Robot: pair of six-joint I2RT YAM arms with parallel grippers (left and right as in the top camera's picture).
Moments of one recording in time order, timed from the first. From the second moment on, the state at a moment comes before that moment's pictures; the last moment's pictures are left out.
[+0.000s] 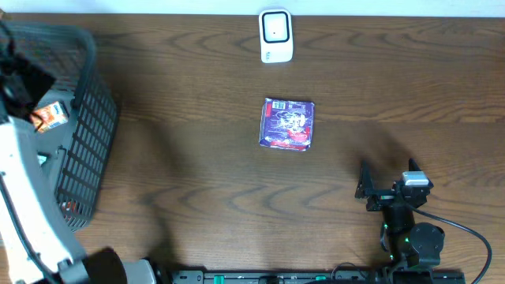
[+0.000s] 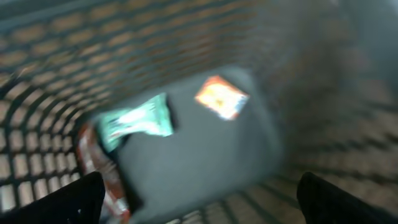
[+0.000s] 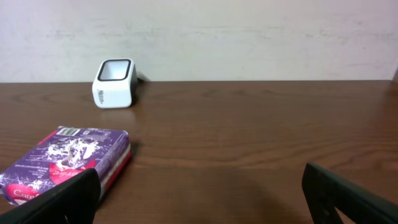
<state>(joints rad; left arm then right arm) 0.45 1.56 1.79 -1.21 -0.34 -0.55 -0.01 0.01 0.01 -0.07 -0.06 0.03</state>
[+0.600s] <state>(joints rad) 0.52 2.04 1.74 -0.92 -0.36 -0.91 -0.01 0.01 0.01 -0.07 -0.06 0.03</state>
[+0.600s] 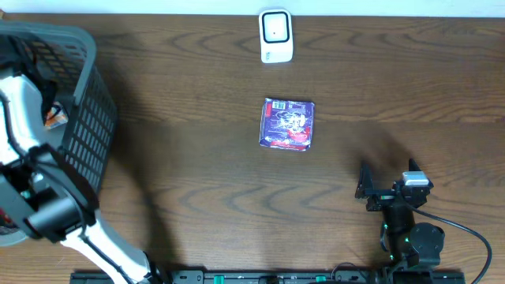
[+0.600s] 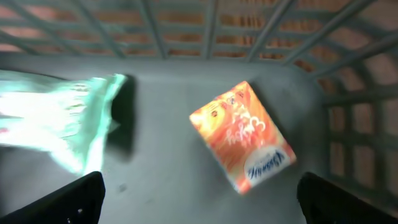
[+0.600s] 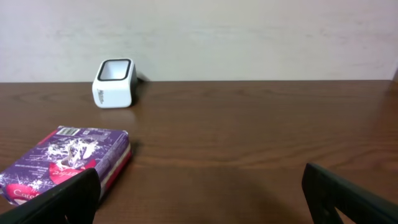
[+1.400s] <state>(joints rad) 0.51 2.20 1.74 -0.81 -0.26 -0.88 -0.01 0.01 0.01 -0.07 -0.06 0.03</state>
